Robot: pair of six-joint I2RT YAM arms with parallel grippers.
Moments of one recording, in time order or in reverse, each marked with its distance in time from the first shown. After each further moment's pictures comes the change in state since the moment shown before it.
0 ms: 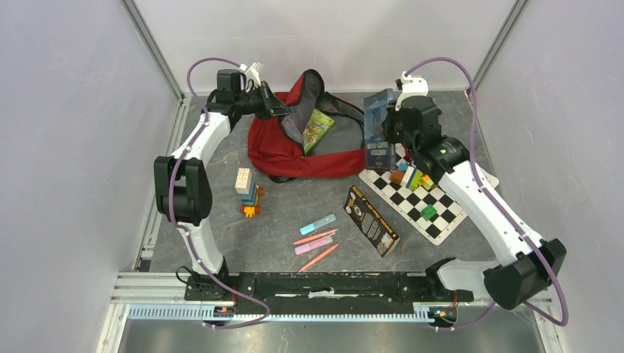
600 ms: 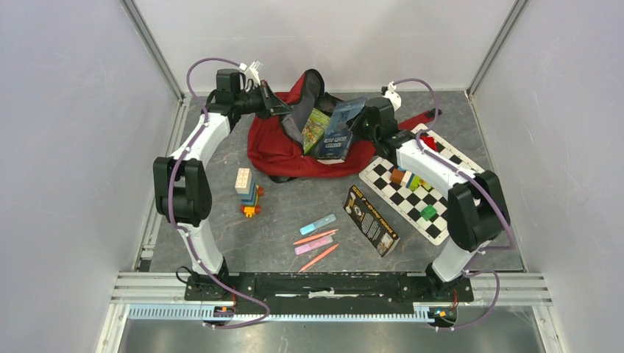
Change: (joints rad) left arm 0.000 -0.016 -0.007 0.030 0.023 -0.035; right arm 0.001 0.428 -0.039 0.460 -0.072 0.639
